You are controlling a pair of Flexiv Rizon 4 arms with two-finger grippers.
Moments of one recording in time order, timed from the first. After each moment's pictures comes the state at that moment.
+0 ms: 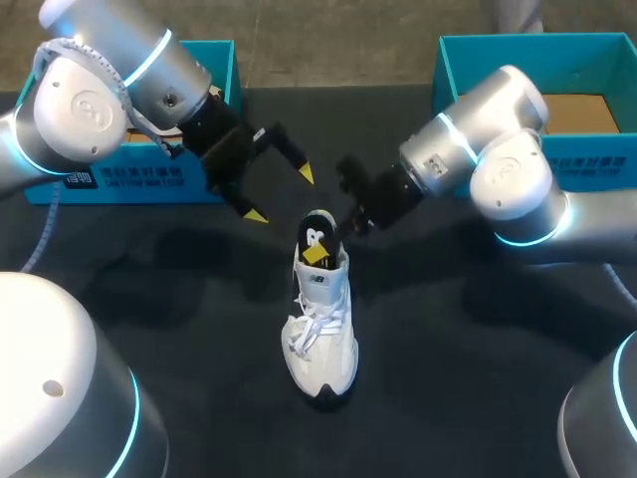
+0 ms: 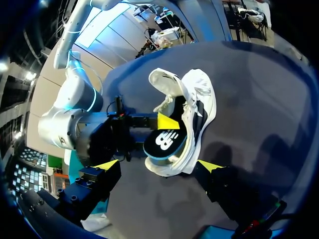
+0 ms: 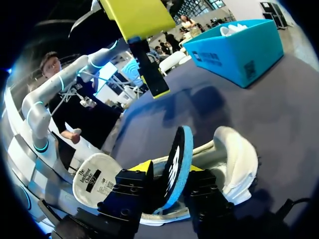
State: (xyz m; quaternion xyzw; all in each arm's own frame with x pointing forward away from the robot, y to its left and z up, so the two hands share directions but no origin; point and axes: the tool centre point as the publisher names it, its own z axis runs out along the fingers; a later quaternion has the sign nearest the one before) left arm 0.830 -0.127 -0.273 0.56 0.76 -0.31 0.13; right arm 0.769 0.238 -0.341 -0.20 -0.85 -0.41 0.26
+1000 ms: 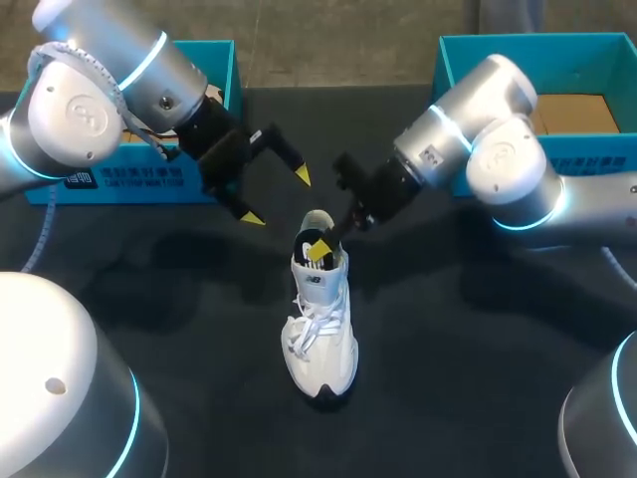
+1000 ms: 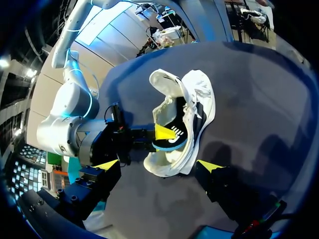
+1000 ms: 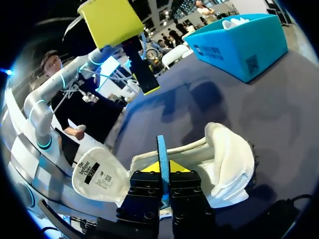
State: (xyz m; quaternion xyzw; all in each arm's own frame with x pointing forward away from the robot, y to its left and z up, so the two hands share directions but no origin) left arm 0.825 -0.123 -0.273 0.55 0.76 -0.30 0.14; right arm 0.771 0.235 -0.348 -0.18 -0.86 -0.38 0.29
